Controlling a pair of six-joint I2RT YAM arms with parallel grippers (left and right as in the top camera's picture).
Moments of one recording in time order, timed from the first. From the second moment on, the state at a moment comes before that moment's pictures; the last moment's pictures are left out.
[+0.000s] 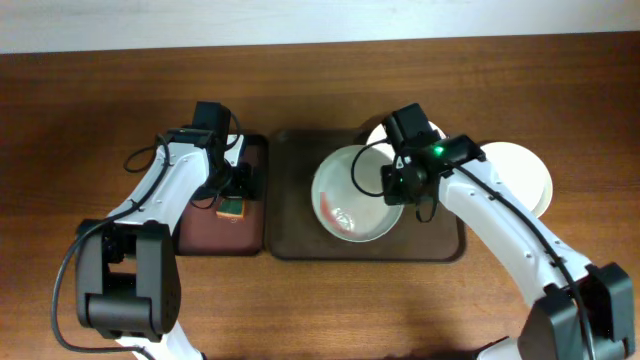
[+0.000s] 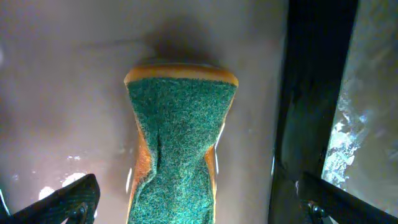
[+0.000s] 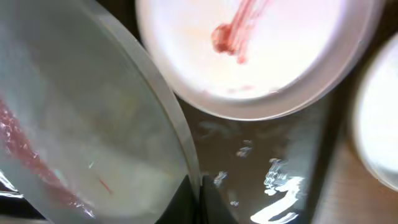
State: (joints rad) left arm -0.13 1.88 1.31 -0.86 0.08 -0.05; right arm 0.39 1.64 1.29 -0.96 0.09 0.29
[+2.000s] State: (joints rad) left arm -0.13 1.88 1.31 -0.87 0.08 -0.05; right arm 0.47 1.89 1.19 -0.64 -0.10 0.54
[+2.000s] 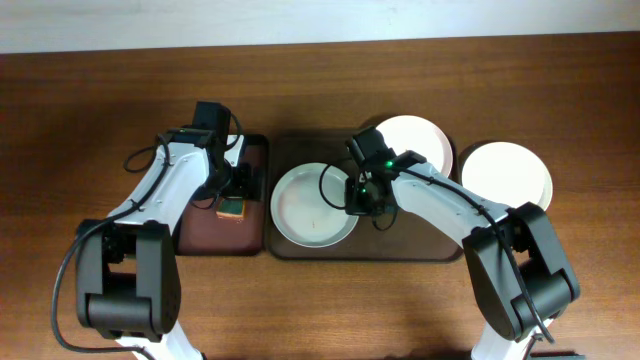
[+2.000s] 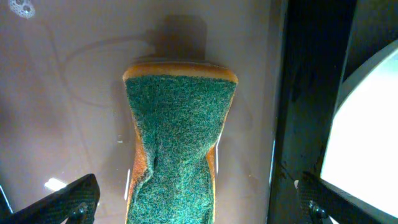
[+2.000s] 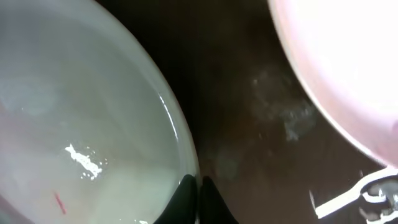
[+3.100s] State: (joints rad) left arm -0.09 1.68 1.34 -0.73 0.18 -0.14; right arm 0.47 1.89 1.19 -0.68 -0.10 0.91
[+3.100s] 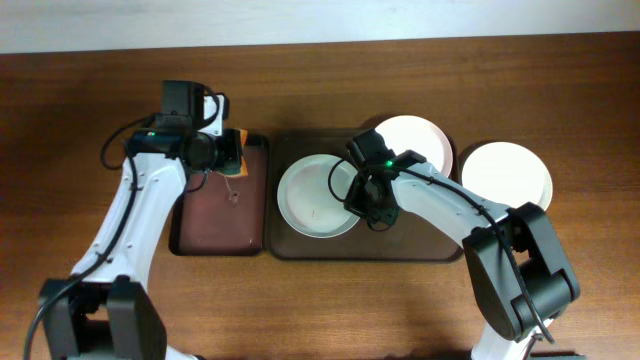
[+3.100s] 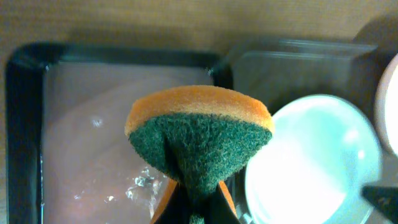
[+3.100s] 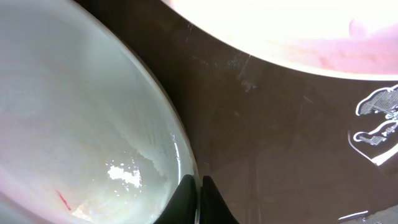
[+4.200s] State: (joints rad) left arm 0.25 1.57 1.34 -0.65 0.89 -0.23; right arm 0.47 1.89 1.19 -0.68 -0.10 0.91
